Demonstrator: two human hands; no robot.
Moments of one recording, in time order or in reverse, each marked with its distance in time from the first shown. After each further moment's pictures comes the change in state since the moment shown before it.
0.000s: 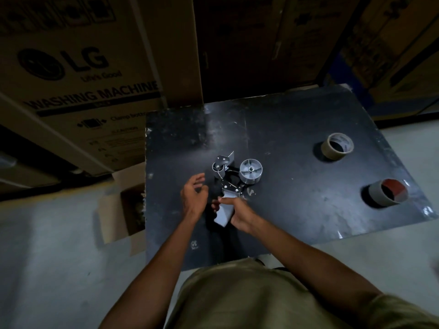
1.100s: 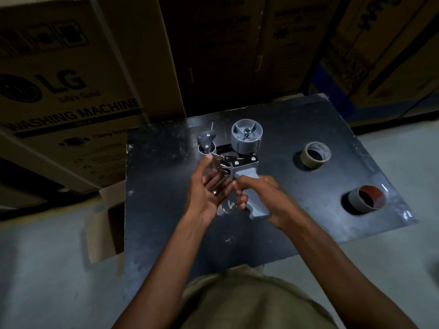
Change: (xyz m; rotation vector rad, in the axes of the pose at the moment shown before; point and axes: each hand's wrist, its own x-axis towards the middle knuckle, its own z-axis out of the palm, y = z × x) left_hand -0.066 0.177 0.027 -0.859 -0.286 -0.541; right_hand -0.157 -0.139 0.006 -0.247 -0.043 -0.311
